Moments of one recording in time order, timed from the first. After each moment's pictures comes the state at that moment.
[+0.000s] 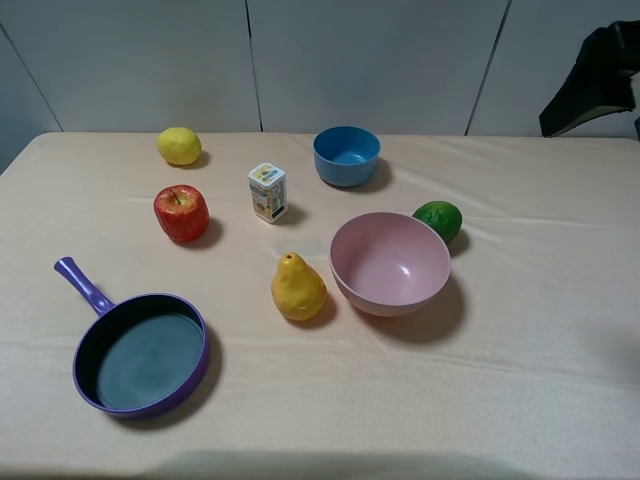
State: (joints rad) left arm -0.01 -0.01 -0.49 0.02 1.06 0.02; right arm 0.16 1.23 -1.10 0.19 1.03 -0.01
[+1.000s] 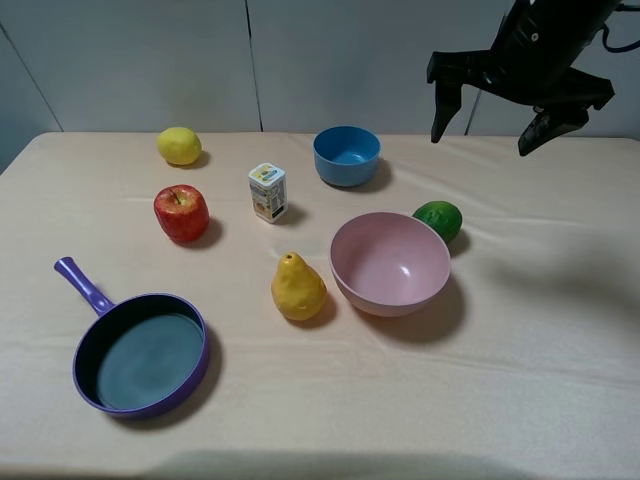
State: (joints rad) left arm -0.01 -0.01 -0.49 0.02 1.06 0.02; right arm 0.36 1.73 -1.42 0.02 1.05 0.47
